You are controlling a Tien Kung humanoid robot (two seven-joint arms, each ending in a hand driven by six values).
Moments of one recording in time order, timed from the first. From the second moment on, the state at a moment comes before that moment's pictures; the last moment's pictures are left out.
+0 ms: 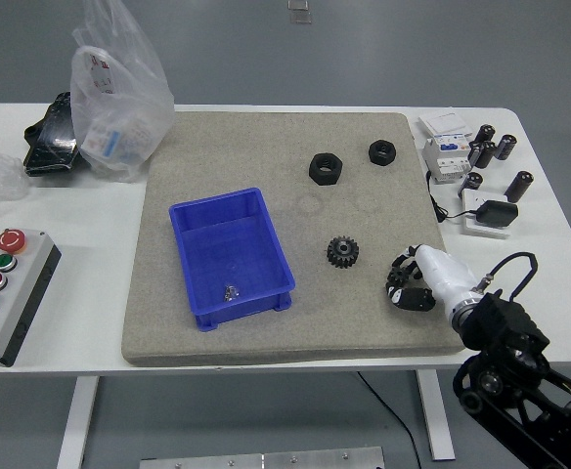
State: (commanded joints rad) left arm -0.02 0.08 -1.61 -0.18 1.67 0.13 0.10; right arm 0.15 -0.35 0.91 1.59 -2.01 -0.06 -0.65
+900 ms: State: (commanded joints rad) left arm -0.02 0.07 -1.62 -0.18 1.68 0.13 0.12; right arm 0.47 -0.25 0.71 1.47 -1.82 -0.52 -0.59
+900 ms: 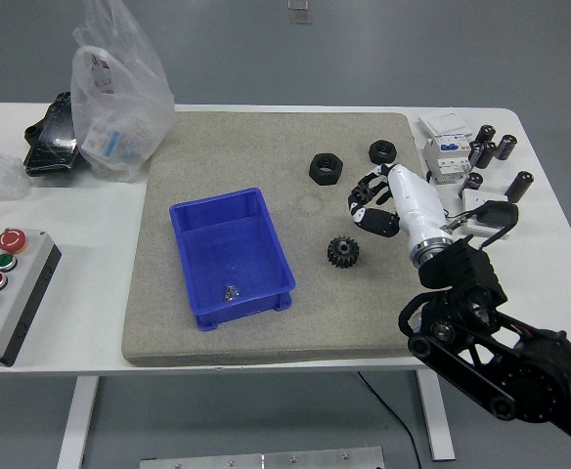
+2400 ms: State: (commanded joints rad) left arm -0.03 0.07 -1.63 -0.18 1.69 0.13 0.13; right arm 0.65 -0.25 0.50 1.49 -1.49 -0.45 -0.52
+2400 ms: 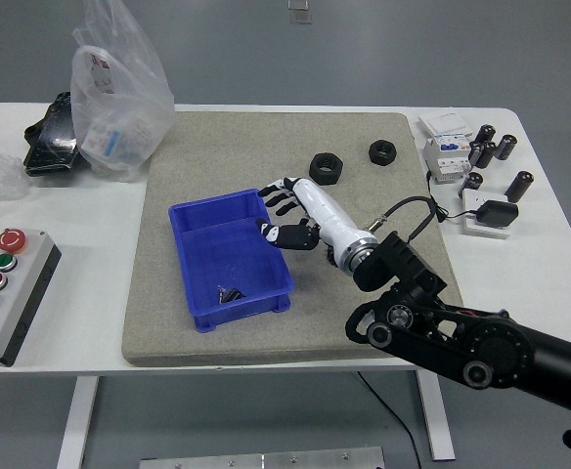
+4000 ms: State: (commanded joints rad) left arm -0.03 0.07 -1.62 -0.18 1.69 0.13 0.12; right arm 0.54 -0.29 0.57 1.36 -1.95 -0.17 -0.65
